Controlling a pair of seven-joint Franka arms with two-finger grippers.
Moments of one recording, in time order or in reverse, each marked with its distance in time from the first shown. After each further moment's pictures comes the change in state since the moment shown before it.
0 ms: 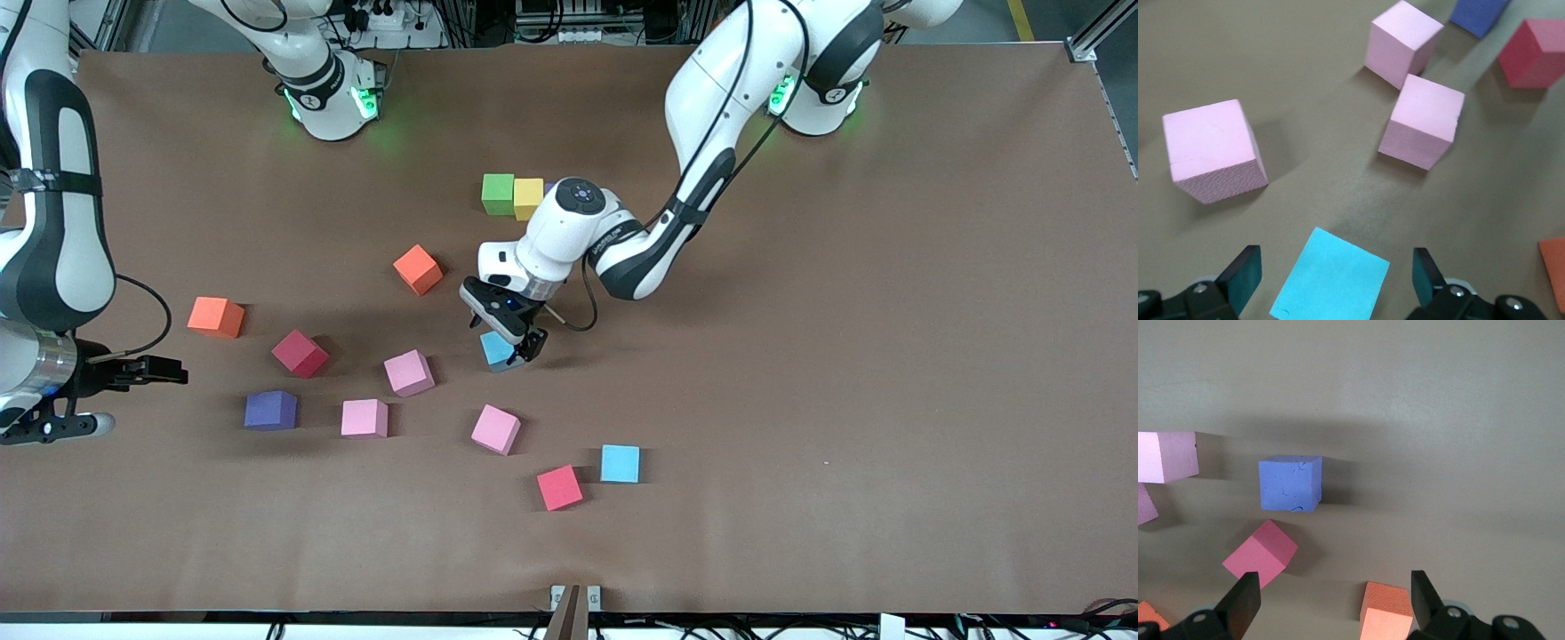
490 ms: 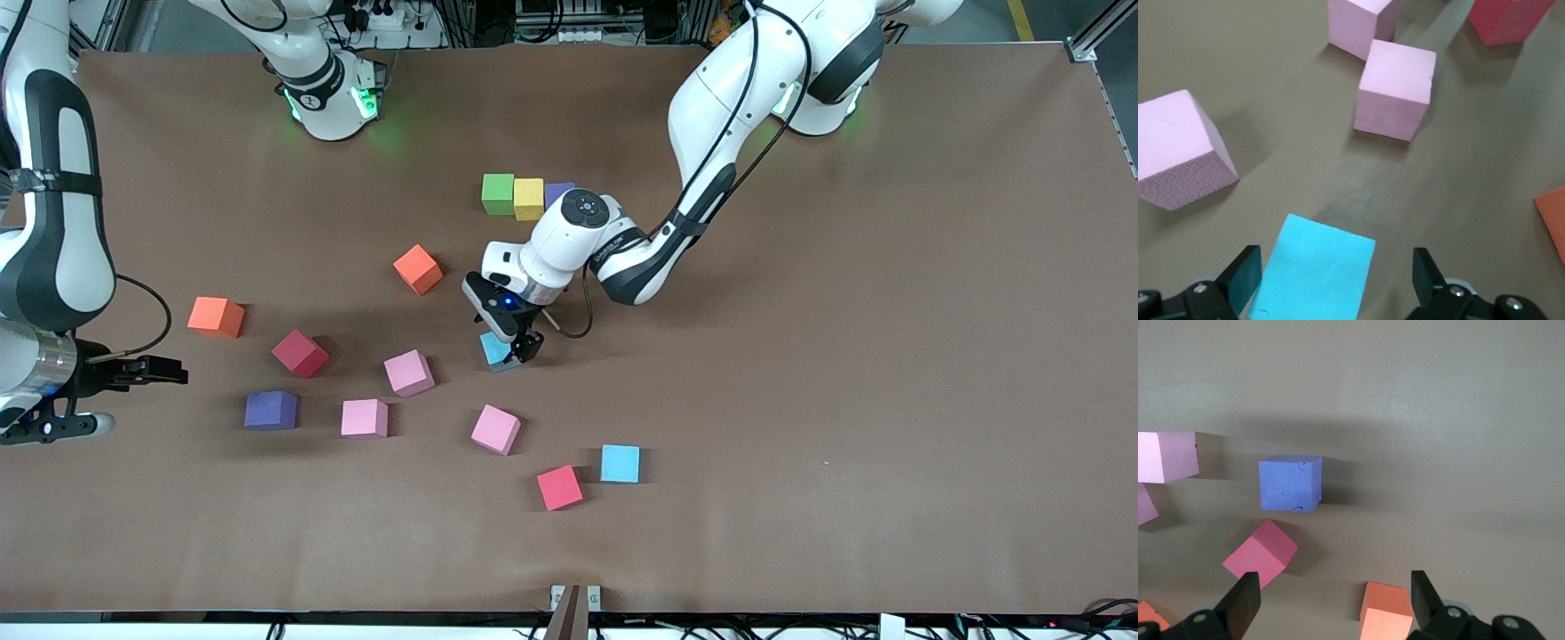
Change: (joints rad) left arm 0.022 0.037 -0.047 0.000 0.000 0.006 0.154; right arm 0.000 0.000 0.000 0.000 0.000 0.000 0.000
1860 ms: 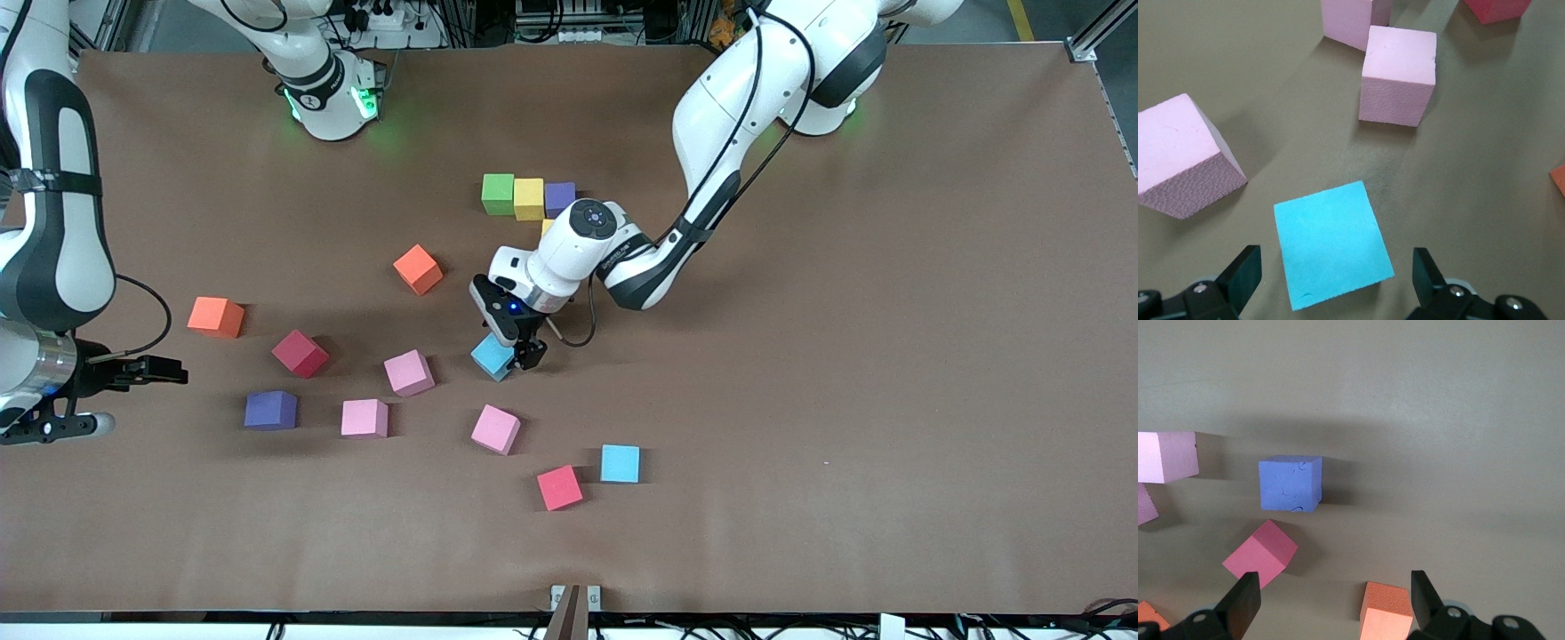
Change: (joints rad) left arm 0.026 0.009 -0.009 0.000 -0.070 0.000 0.149; right arm 0.000 0.000 0.000 0.000 0.000 0.000 0.000
